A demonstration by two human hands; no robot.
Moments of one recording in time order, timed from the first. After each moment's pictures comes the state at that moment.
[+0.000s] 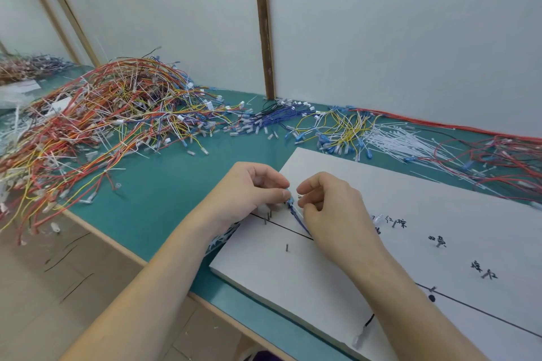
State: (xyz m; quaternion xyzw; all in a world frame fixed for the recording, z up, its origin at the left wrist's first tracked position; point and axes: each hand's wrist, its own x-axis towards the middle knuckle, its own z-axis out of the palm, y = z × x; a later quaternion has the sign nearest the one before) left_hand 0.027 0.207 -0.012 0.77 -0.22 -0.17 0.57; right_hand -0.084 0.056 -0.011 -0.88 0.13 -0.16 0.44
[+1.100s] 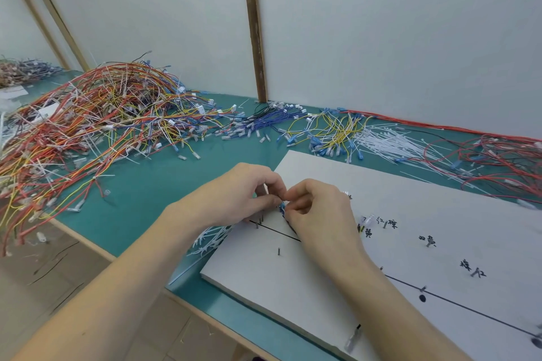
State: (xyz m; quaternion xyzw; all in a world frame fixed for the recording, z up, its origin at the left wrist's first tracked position) left_hand 0.041 0.207 0.005 0.85 -0.45 -0.08 0.26; right_hand -0.082 0.063 -0.010 -0.86 0.14 -0.17 0.46
